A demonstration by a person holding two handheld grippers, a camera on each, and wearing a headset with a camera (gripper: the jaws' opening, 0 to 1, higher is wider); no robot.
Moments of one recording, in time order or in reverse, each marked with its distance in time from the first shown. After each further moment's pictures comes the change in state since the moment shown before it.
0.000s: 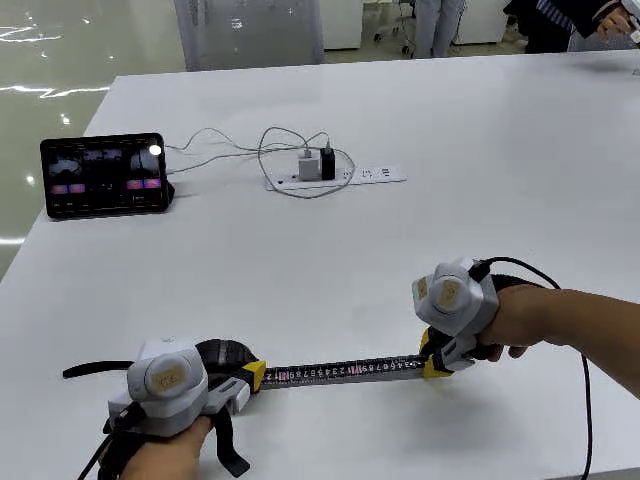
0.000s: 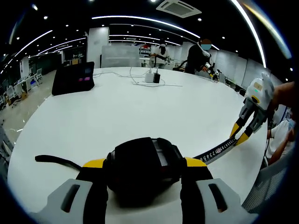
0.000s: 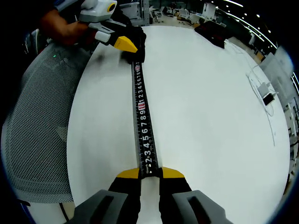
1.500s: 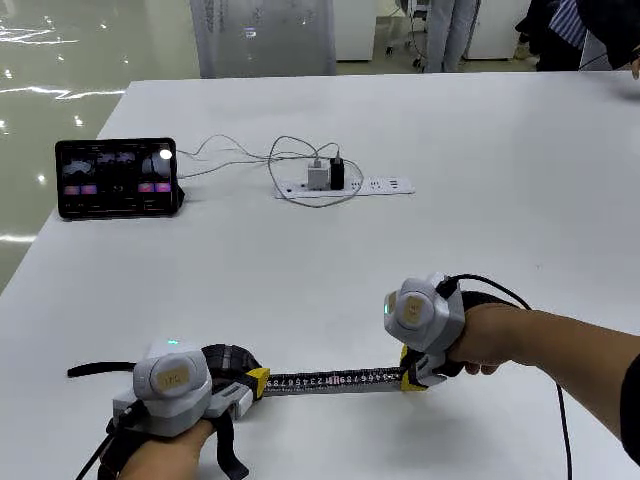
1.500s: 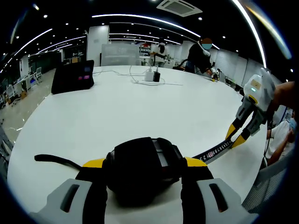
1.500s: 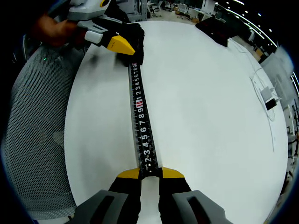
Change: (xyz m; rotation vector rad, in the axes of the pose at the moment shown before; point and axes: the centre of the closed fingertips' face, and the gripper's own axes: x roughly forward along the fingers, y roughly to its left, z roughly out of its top) left arm 0.002 0.000 0.000 -0.007 0.014 -0.003; right arm 0.011 0.001 0.025 0.019 0.072 -0.019
